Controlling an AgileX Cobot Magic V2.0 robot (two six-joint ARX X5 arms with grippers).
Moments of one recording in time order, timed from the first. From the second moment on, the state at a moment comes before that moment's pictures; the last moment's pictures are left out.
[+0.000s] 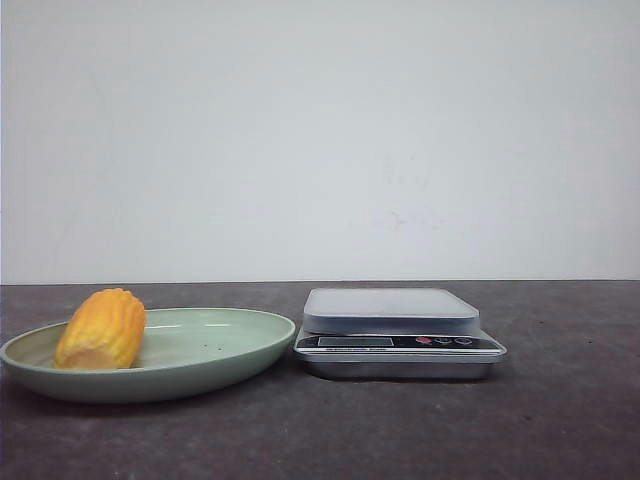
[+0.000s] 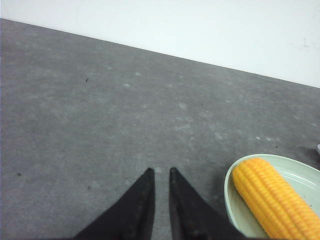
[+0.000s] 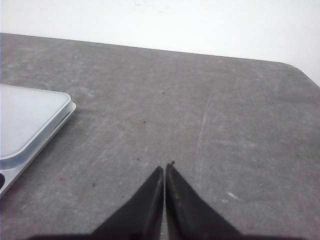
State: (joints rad) left arm 0.13 0.00 0.03 -0.17 0.17 -0.18; right arm 0.11 0.00 0.02 -0.17 0.03 -0.02
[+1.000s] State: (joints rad) left arm 0.09 0.00 0.03 -0.17 0.17 -0.18; right arm 0.11 0.00 0.02 -0.17 0.03 -0.02
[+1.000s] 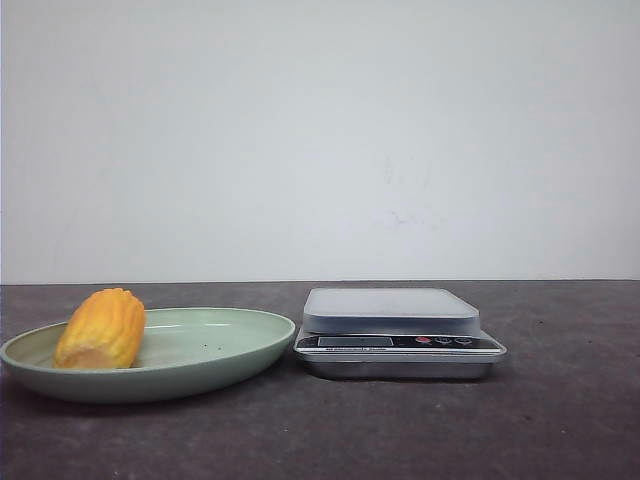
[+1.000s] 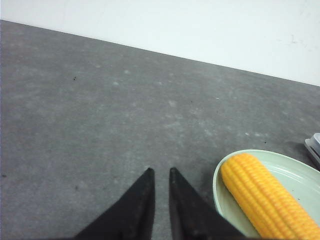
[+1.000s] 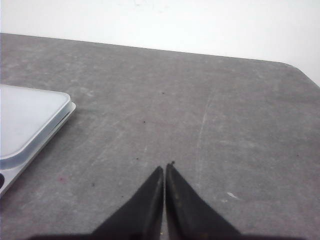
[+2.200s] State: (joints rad) left arm 0.09 0.00 0.03 -0.17 0.18 -0.32; right arm 0.11 0.00 0.02 -0.17 0.02 0.03
